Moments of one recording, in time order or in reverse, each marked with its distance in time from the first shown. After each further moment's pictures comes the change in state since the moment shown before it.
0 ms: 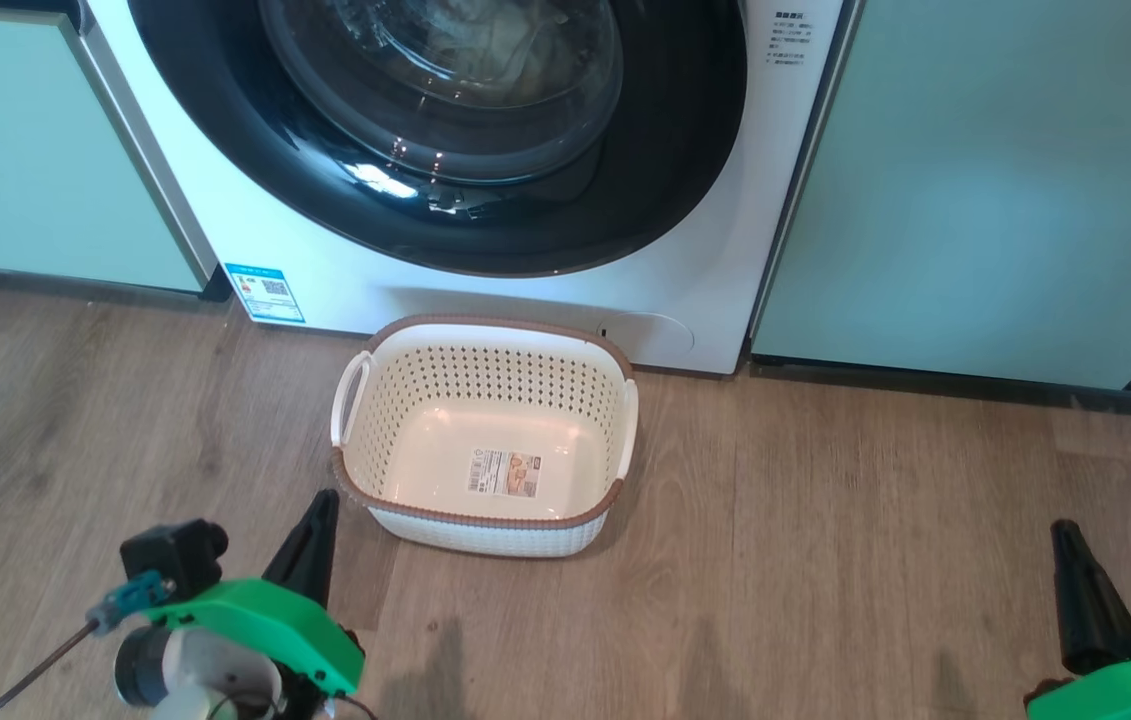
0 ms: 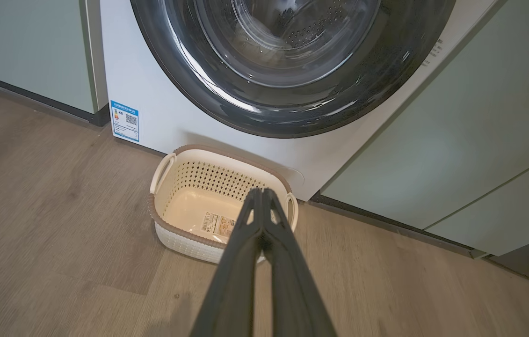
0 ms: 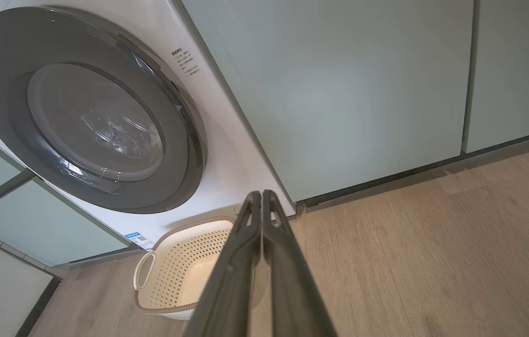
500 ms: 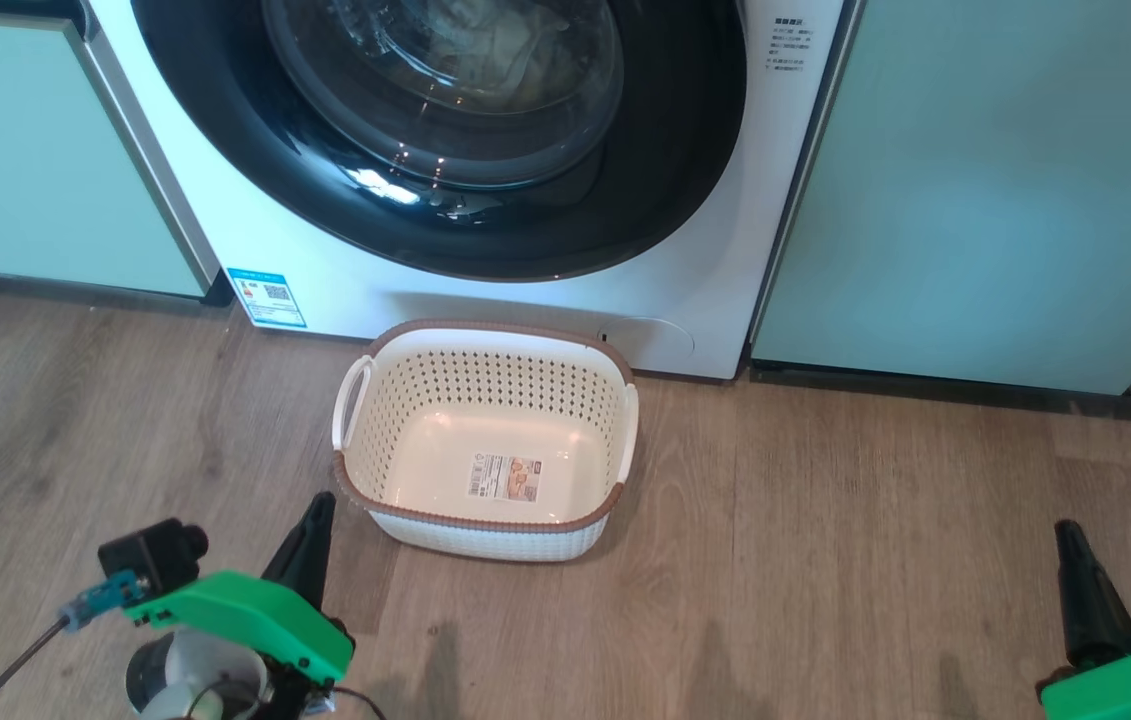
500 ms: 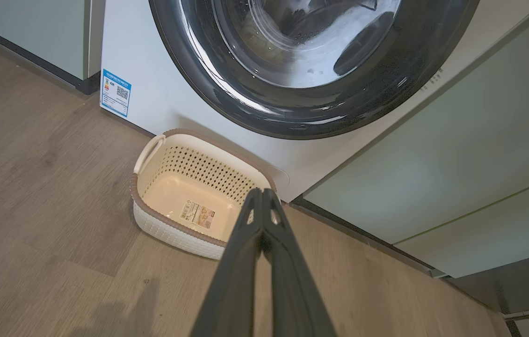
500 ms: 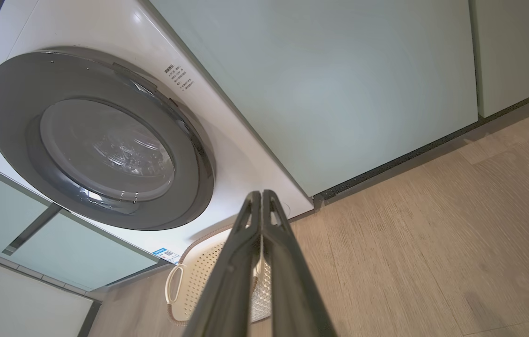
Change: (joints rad) left arm -0.009 -0.016 0.028 0.028 -0.144 -0.021 0.021; right arm -0.022 -0.005 0.001 0.039 0.165 0.000 0.011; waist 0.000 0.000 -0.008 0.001
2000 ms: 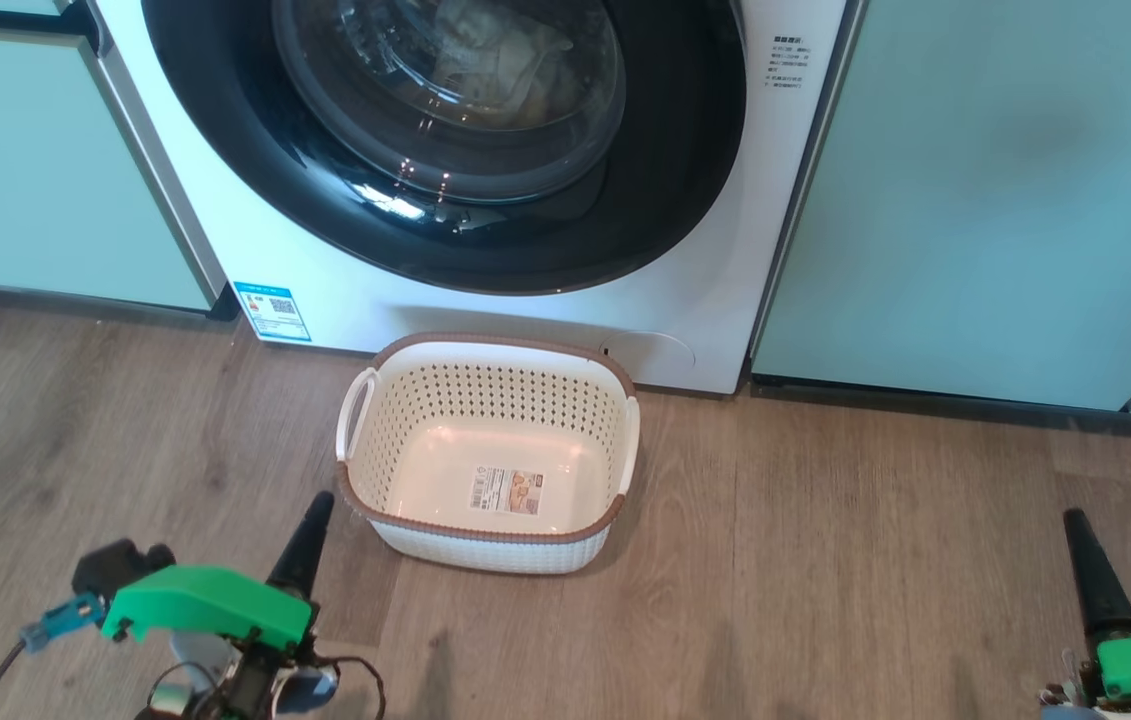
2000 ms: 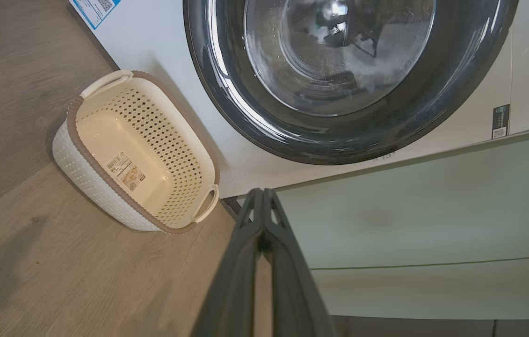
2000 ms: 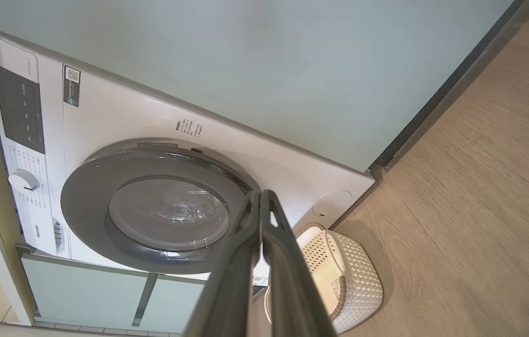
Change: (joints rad) left arm -0.033 -0.068 0.095 0.085 -0.448 -0.077 0.072; right arm -0.080 -0.012 -0.005 0.118 0.508 -0.001 0.036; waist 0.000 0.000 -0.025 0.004
